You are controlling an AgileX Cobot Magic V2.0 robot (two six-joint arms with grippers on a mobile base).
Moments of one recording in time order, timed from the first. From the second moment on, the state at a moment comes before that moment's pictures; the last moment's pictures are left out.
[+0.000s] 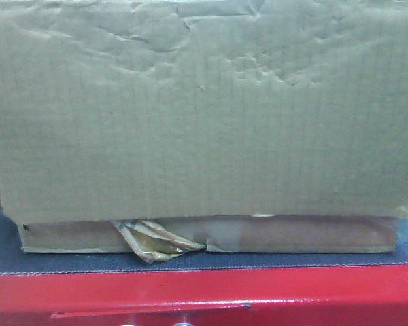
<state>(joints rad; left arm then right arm) 0.03 0.14 -0.33 0.04 0.25 0.04 -0.12 0.00 0.00 0.06 0.00 -0.03</state>
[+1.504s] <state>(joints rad) 0.24 1.46 -1.35 -0.01 0.95 0.18 -0.12 0.00 0.00 0.06 0.00 -0.03</state>
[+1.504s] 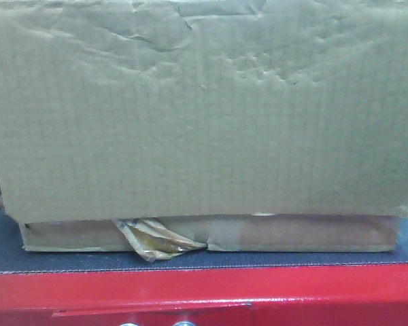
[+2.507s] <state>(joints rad) 0.23 1.62 -1.52 0.01 1.00 0.18 -0.12 0.00 0.00 0.06 0.00 -0.03</state>
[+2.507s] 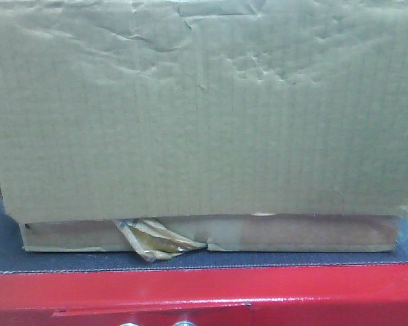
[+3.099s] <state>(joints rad) 0.10 1.56 -2.20 0.13 1.23 -0.12 -0.12 0.00 0.00 0.06 0.00 -0.03</state>
